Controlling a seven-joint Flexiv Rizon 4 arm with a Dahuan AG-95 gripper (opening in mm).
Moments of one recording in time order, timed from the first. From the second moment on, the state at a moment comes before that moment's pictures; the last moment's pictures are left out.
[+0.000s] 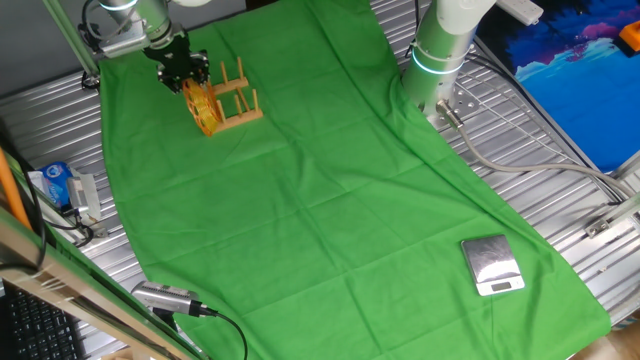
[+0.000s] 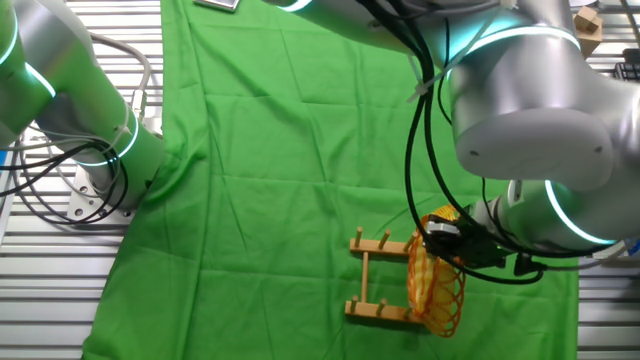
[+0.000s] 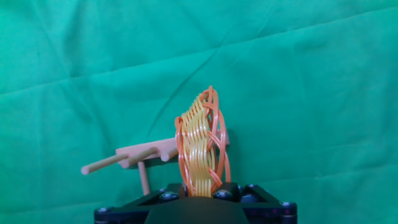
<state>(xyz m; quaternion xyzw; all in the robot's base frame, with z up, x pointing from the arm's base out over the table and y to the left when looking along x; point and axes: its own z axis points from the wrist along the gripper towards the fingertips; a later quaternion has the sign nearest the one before) 0.541 -0.192 0.123 0.60 -0.79 -0.09 0.08</state>
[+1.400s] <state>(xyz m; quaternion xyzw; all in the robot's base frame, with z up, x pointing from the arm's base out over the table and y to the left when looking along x) 0.537 -0.185 0.154 0.56 -0.81 -0.13 0.09</state>
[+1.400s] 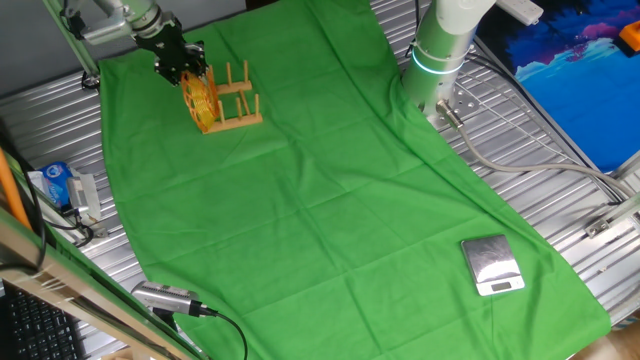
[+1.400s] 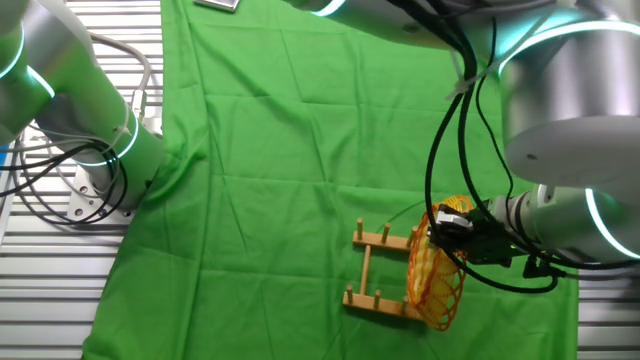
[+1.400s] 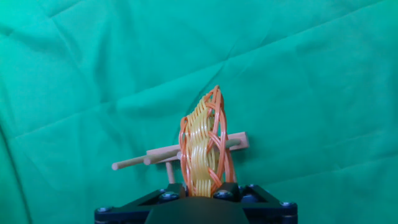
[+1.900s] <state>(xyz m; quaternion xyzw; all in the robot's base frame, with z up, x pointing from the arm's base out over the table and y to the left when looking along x) 0.532 -0.181 0.168 0.55 -0.82 -0.14 0.09</state>
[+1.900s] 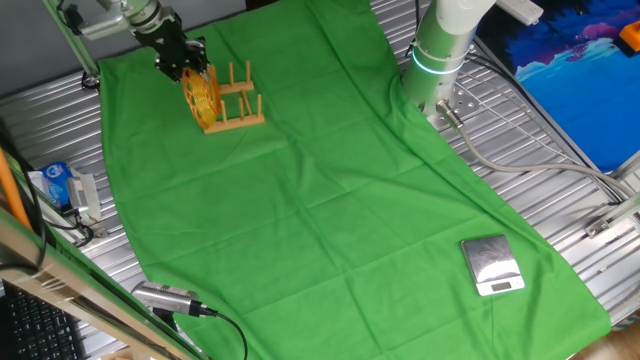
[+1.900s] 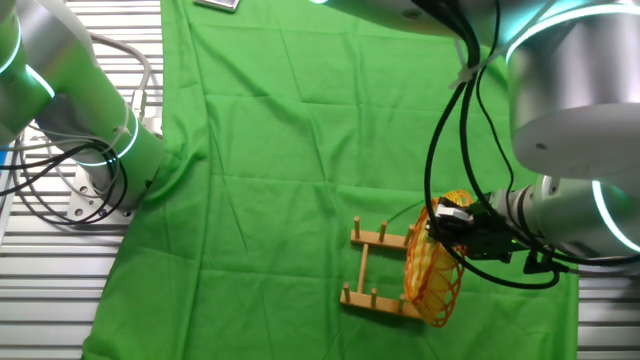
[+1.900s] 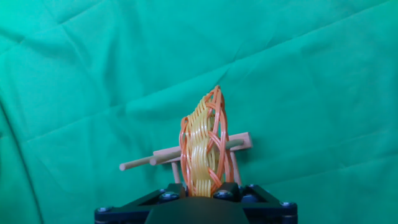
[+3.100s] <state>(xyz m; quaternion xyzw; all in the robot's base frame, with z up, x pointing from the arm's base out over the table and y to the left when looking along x) 0.525 -0.169 0.200 0.52 -0.83 -0.16 0.11</state>
